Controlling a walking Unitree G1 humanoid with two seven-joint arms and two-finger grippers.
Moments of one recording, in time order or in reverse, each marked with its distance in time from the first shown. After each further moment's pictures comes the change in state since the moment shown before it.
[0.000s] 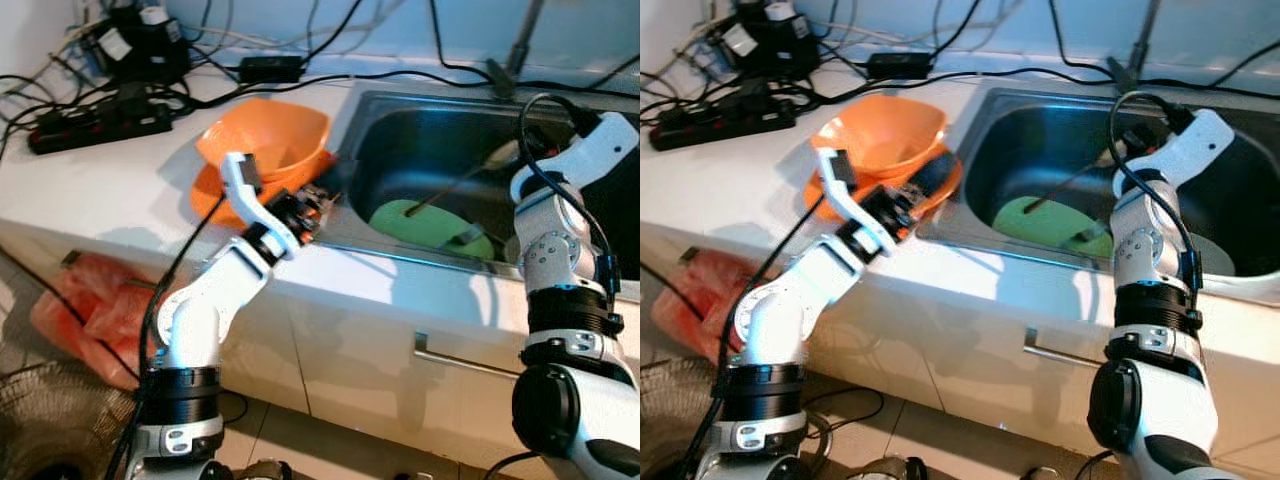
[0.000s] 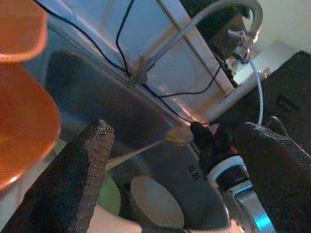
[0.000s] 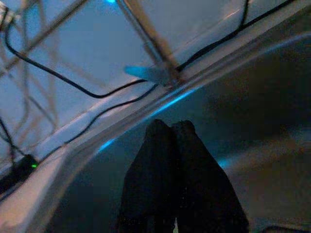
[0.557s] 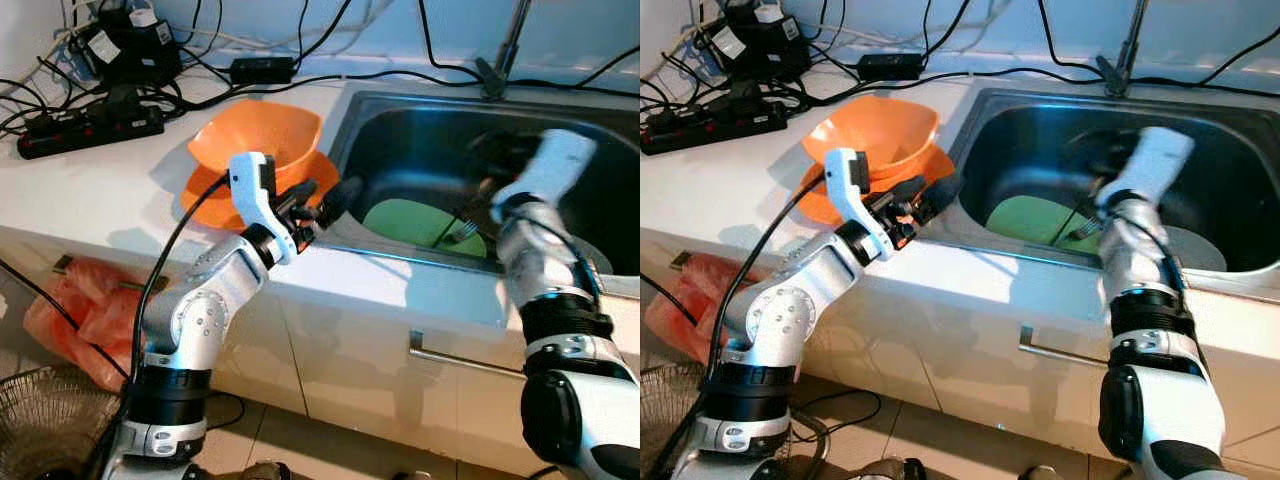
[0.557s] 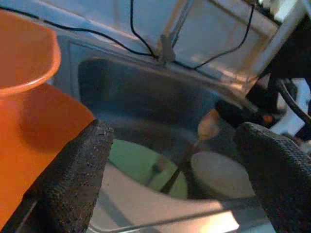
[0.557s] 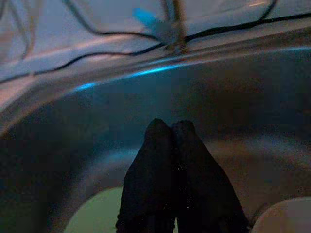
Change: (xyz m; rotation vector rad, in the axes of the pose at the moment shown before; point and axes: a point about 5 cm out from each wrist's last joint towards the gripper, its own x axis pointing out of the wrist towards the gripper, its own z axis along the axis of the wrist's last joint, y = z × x) left arm -0.002 0.005 0.001 0.399 0.092 0.079; right arm -0.003 0.000 -0.034 -0.381 0.111 0.067
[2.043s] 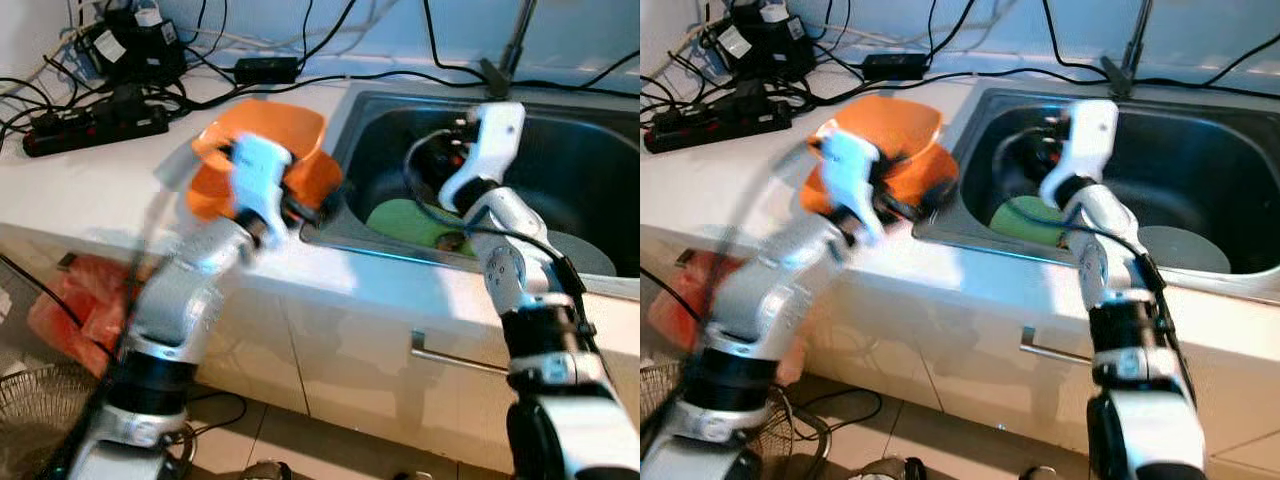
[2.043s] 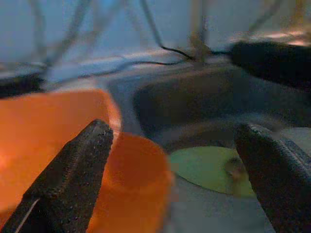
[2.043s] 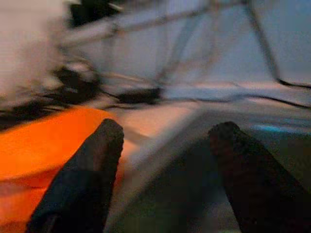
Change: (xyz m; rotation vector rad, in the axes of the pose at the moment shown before) left arm -0.004 0.012 0.031 0.483 -0.028 0.119; right arm -0.033 0.073 0.031 0.005 -0.131 0.636
